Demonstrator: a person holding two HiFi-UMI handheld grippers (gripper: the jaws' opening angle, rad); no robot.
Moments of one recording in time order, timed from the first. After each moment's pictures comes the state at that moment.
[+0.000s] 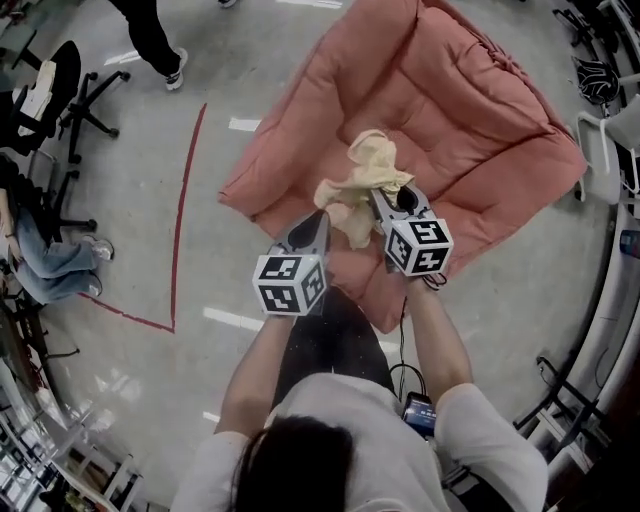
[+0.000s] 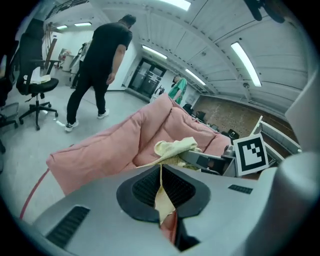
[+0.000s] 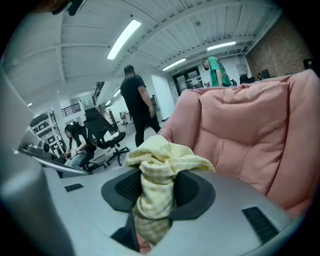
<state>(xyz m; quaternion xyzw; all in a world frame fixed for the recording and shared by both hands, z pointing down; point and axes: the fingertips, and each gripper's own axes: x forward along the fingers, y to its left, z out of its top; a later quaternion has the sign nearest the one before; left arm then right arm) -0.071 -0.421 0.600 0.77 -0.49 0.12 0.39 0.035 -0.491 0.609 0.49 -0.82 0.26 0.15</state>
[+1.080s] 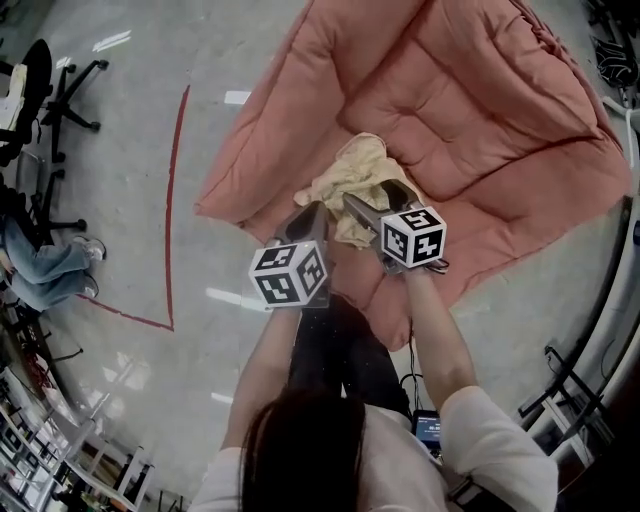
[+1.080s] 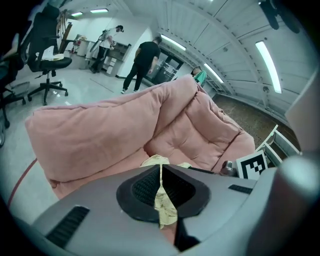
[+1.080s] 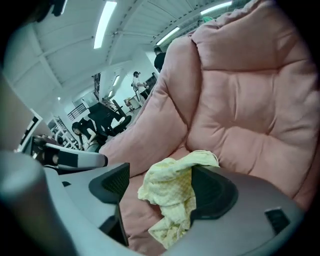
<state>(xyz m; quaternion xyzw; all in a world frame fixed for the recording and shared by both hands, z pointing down) -0.069 -0.466 0.734 0.72 -0.51 0.12 0.47 0.013 -0.498 0.776 0.39 -0.82 0.38 0.19</state>
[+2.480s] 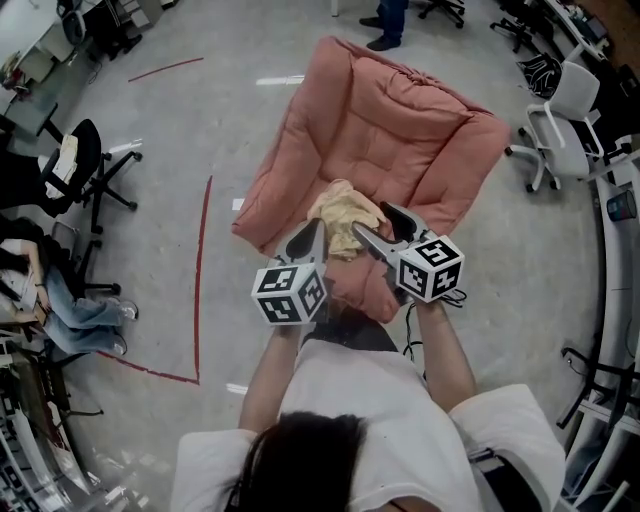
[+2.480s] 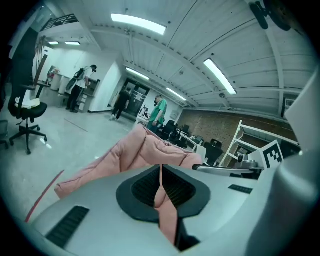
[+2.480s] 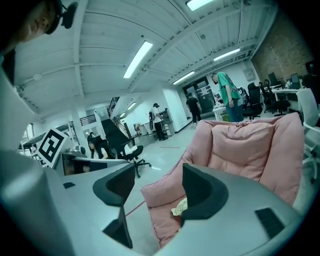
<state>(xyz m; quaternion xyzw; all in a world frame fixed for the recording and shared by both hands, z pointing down) -0.039 -0.333 0.413 0.83 -0.47 0.05 0.29 0.052 -0.334 0.408 0.44 -0.87 0.23 0.07</state>
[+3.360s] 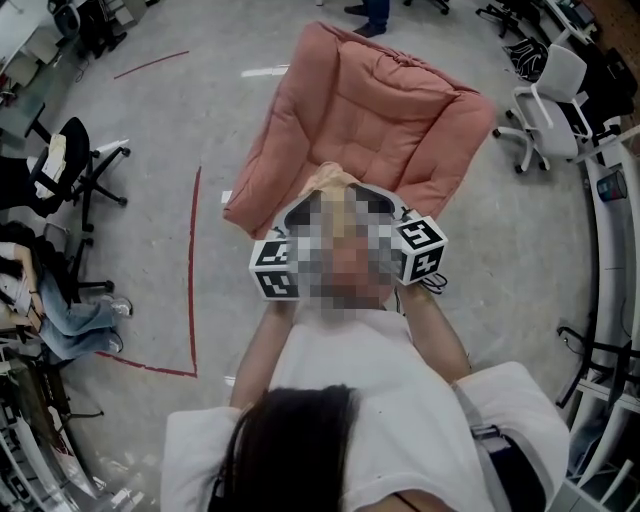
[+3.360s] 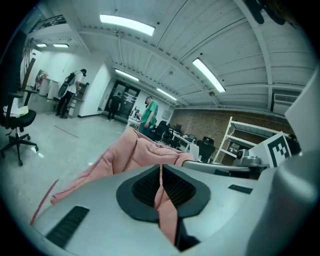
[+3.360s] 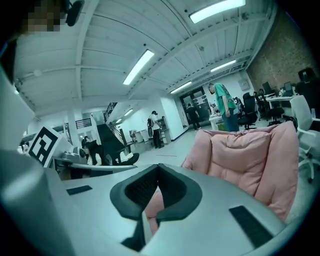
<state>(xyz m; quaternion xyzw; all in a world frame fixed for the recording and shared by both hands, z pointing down) -0.024 -0.331 0.390 0.86 -0.44 0.05 0.25 0.028 -0.332 0.380 0.48 -0.86 0.19 0.04</state>
